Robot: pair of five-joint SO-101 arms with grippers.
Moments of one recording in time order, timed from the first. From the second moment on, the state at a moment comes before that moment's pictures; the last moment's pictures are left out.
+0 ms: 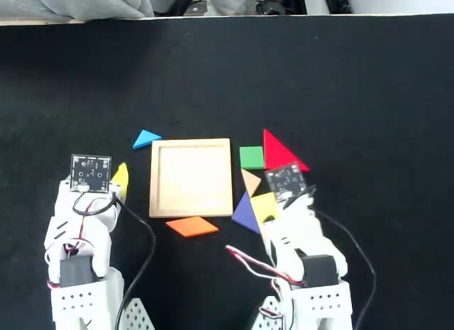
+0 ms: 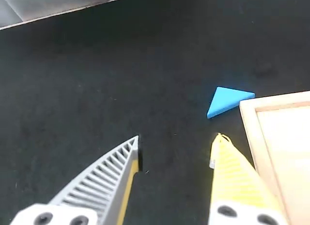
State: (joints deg) left arm -14.7 -100.7 95.6 41.5 -16.1; right arm -6.2 -103.5 96.7 73.4 11.4
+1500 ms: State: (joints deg) left arm 1.8 -33.4 52.2 58.3 -10.4; right arm 2.4 -99.6 76.9 64.0 18.9
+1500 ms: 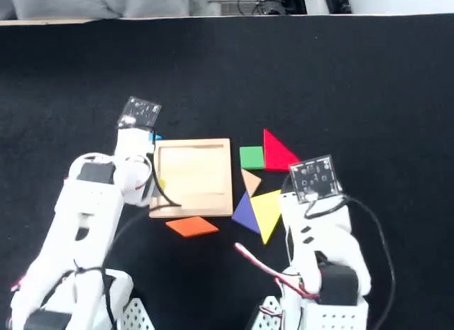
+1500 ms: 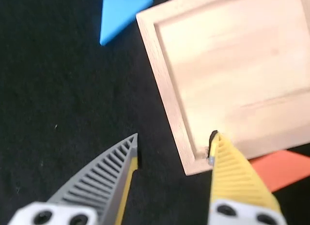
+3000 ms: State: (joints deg) left arm -8.4 -46.5 71.8 38.9 -5.8; right arm -4.1 15.5 17.5 64.6 43.6
